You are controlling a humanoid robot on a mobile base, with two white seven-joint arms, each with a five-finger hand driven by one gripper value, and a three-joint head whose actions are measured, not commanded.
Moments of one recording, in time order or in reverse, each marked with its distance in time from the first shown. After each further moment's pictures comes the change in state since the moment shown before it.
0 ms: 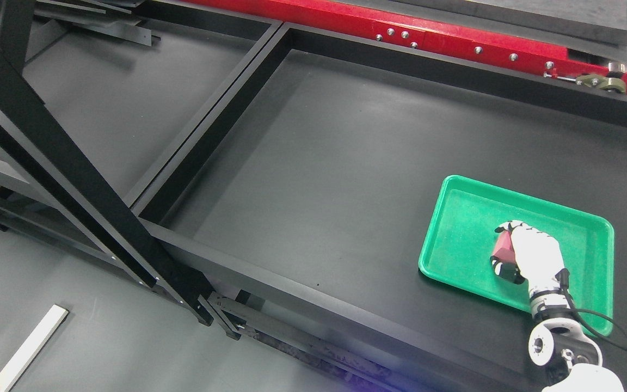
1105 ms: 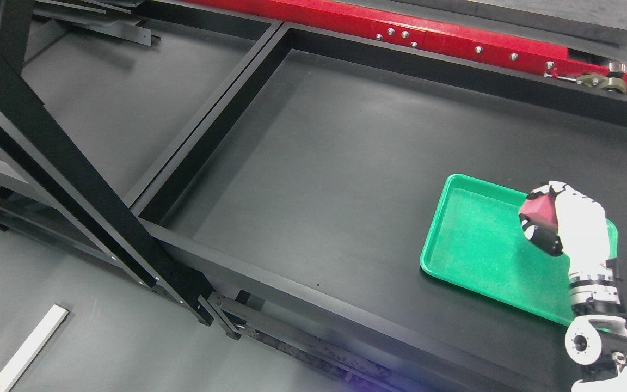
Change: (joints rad) left arm 0.000 0.000 0.000 0.000 0.000 0.000 0.000; right arm -0.005 -0.018 -0.138 -0.106 -0.190 -0.201 -0.225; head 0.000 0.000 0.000
